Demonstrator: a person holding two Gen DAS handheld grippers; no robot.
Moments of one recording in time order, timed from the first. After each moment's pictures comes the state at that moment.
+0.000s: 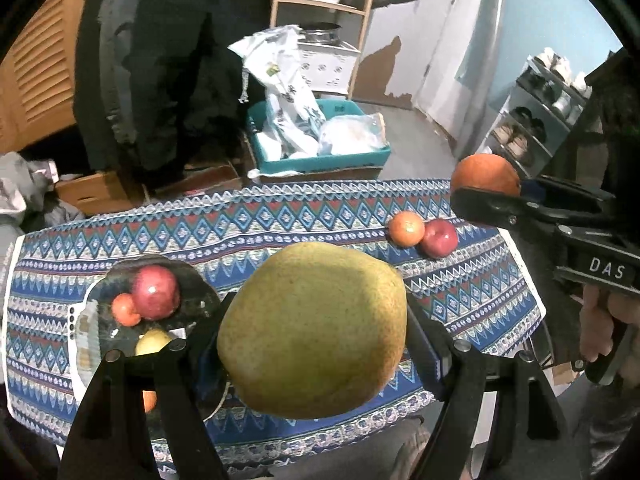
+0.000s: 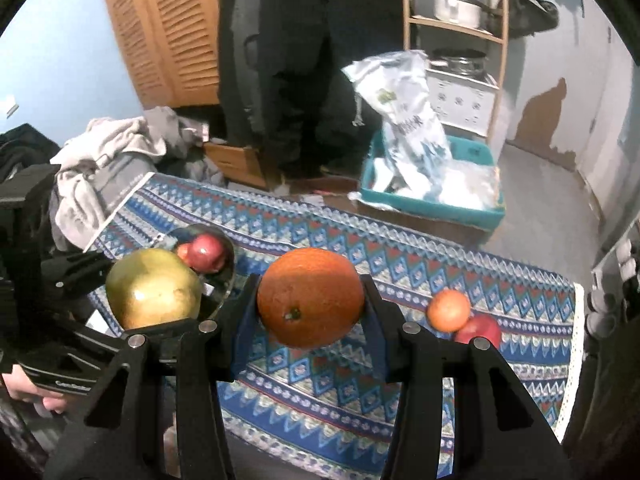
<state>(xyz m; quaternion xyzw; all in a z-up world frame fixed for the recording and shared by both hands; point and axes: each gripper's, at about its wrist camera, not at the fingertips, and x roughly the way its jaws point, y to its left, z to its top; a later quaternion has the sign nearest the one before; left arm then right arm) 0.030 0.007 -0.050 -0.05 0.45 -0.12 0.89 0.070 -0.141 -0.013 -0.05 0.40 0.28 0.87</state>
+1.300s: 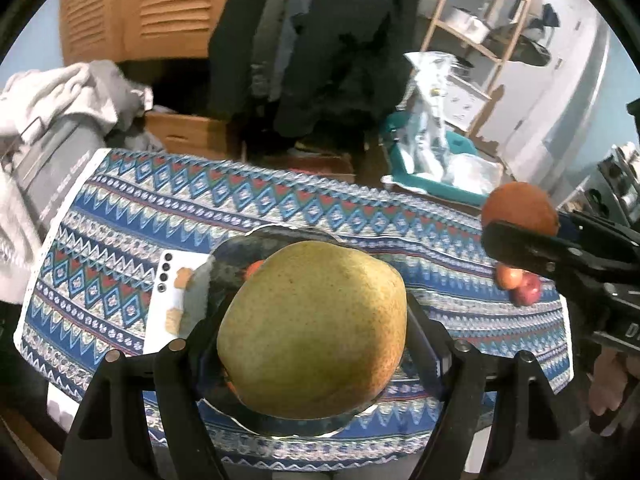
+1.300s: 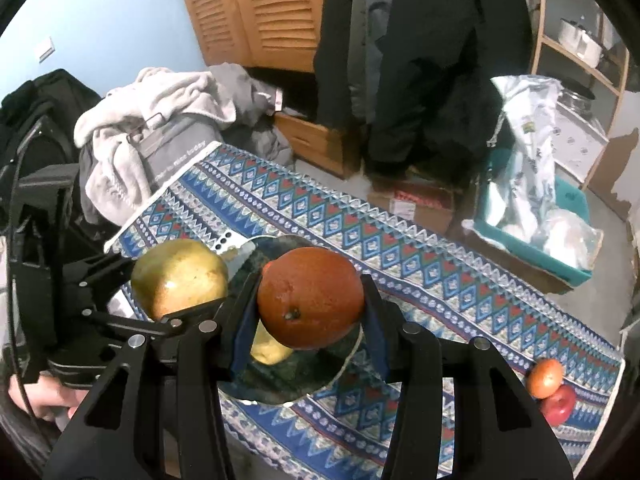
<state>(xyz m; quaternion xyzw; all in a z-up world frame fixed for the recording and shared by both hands) 0.023 0.186 -0.091 -0.15 0.46 0.03 0.87 0.086 0.055 -0.033 -0.11 0.43 0.37 0.82</state>
